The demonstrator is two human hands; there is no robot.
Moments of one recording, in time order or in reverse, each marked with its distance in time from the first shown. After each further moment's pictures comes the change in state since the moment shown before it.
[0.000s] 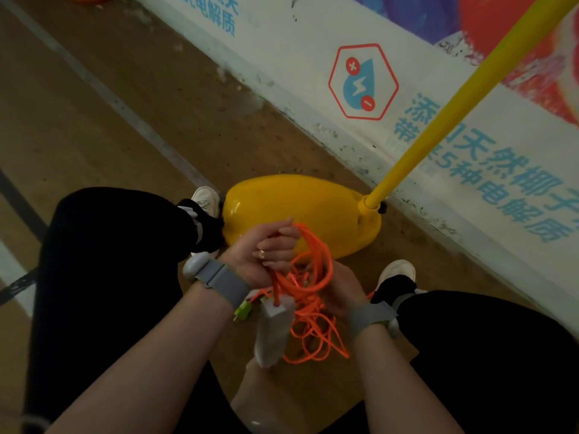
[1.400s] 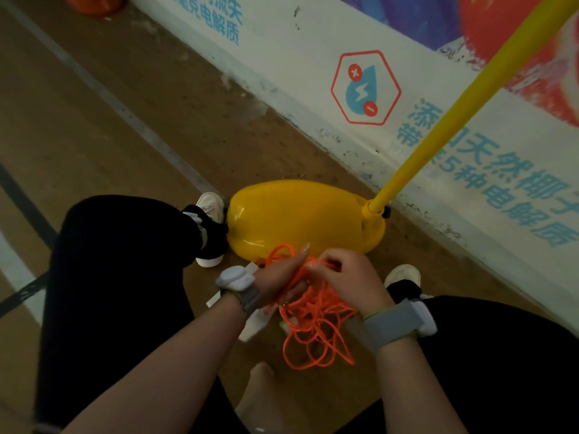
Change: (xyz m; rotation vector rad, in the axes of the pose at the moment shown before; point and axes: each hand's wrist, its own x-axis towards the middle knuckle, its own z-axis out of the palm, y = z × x) left_hand 0.018 -0.038 -0.027 0.928 0.612 0.019; right_hand -0.040 -0.057 0.012 -1.048 -0.025 -0.480
